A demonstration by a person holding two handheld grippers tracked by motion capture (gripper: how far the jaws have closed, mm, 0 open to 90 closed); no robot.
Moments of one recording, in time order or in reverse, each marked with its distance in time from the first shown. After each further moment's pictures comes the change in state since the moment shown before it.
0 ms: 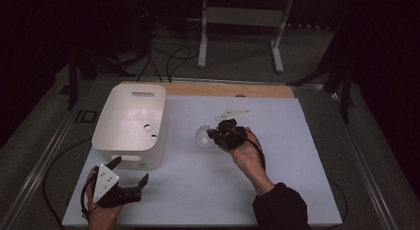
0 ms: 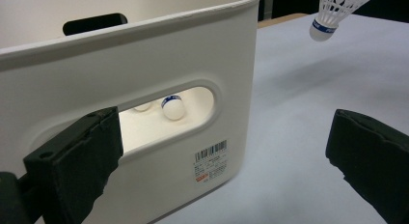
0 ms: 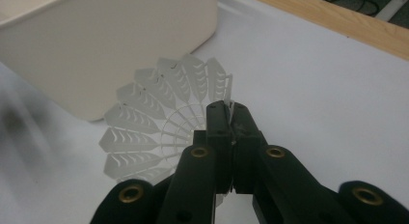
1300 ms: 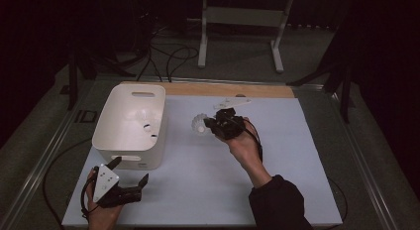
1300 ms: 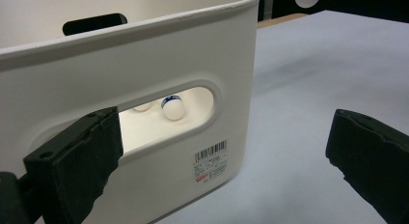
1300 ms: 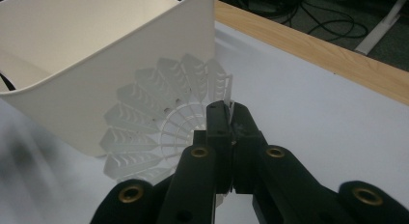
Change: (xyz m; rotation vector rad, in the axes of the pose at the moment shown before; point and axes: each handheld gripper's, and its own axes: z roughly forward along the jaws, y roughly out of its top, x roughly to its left) left arm 0.000 0.000 0.000 0.001 -0.001 0.001; right arm 0.001 0.031 -0.008 -0.064 -0.008 0.003
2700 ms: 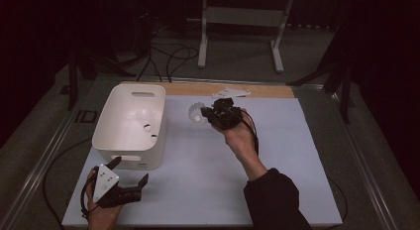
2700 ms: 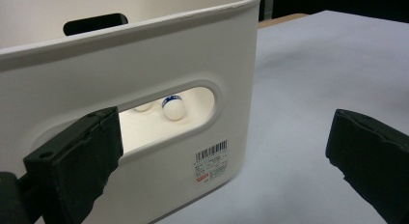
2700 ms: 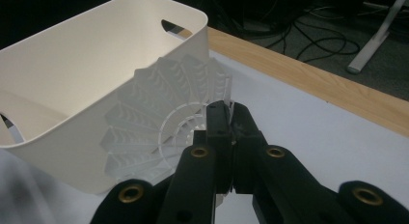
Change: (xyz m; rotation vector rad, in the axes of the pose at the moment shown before) left arm 0.000 0.000 0.000 -0.001 0.002 -0.001; right arm -0.002 0.024 0.003 -0.068 -0.014 0.025
